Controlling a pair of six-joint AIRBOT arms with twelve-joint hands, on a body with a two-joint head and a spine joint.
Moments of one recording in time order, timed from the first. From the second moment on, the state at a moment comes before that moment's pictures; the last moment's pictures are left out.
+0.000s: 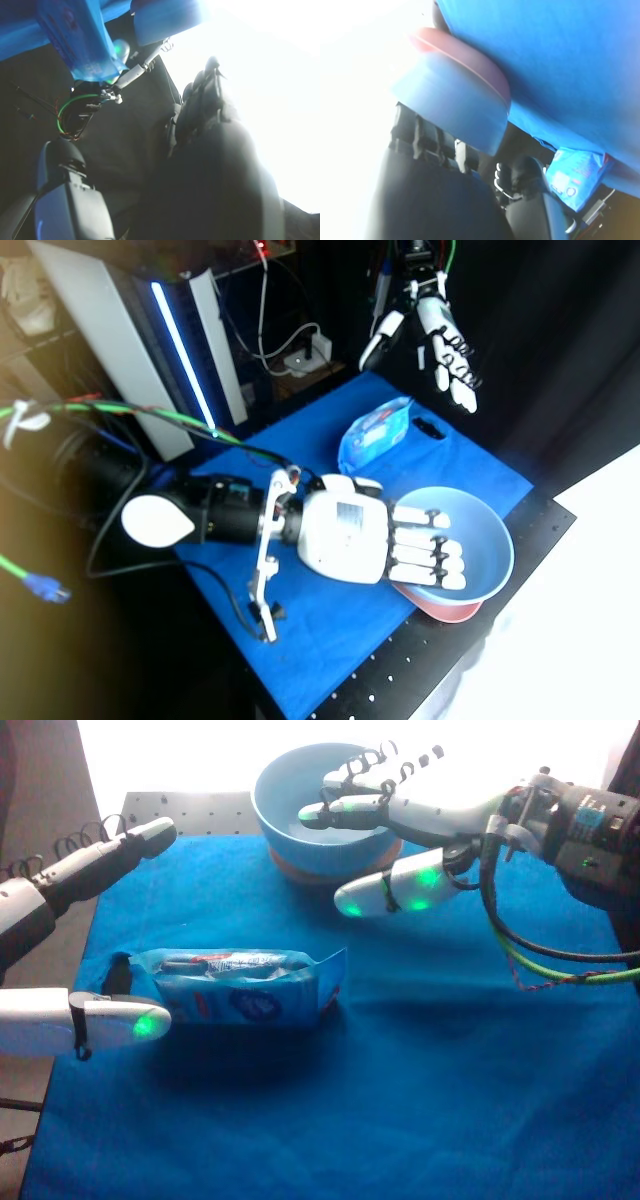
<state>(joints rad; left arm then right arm) 1.19 -0.90 1.09 -0.10 -1.20 0.57 -0.55 -1.40 1.63 -0.49 0.43 -0.42</state>
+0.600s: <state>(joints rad) 1.14 -0.95 1.16 -0.09 -1.06 0.57 -0.58 -1.18 1.46 -0.29 0.80 -0.42</state>
